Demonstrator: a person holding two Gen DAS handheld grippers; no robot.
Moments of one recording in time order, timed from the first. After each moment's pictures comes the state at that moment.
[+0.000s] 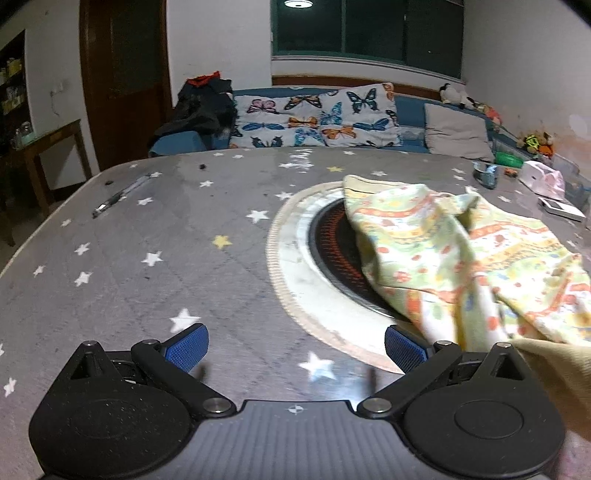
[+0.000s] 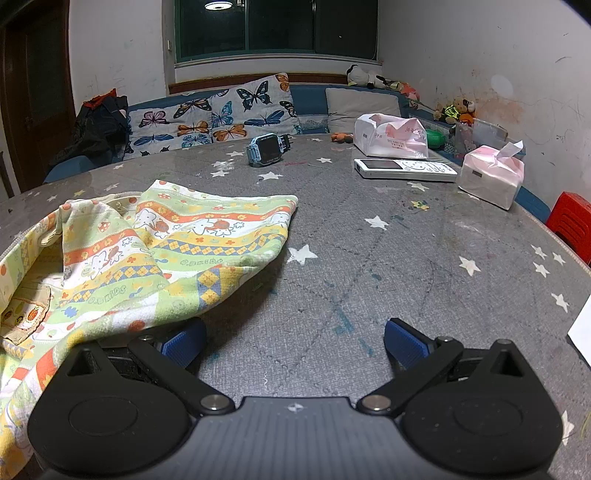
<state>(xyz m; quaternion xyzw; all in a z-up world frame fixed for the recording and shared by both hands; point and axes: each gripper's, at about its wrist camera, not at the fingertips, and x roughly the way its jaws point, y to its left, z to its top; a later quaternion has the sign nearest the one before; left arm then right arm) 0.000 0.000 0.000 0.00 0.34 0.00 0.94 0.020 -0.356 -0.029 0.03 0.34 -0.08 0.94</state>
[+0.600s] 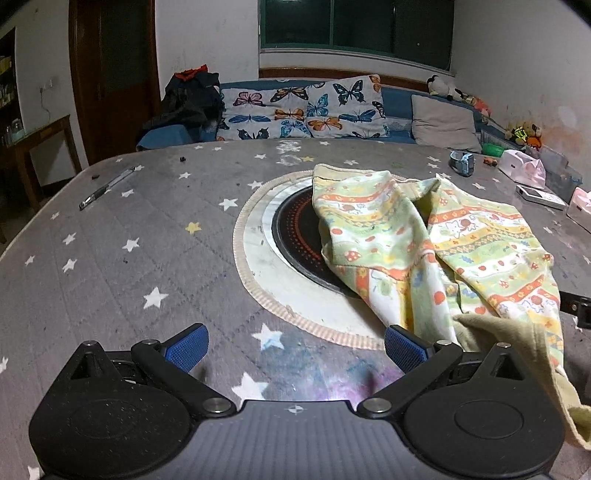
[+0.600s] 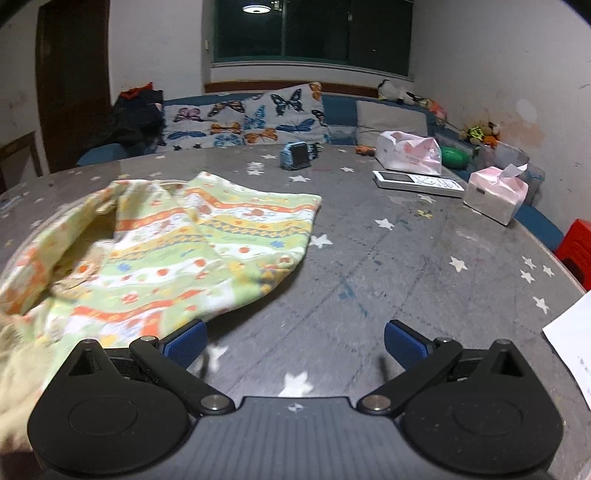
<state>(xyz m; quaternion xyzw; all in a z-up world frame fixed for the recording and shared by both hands) -0.021 -0.030 0.005 0.00 0.36 -0.01 0.93 -0.037 -0.348 -0.010 0.00 0.33 -0.03 0.94</state>
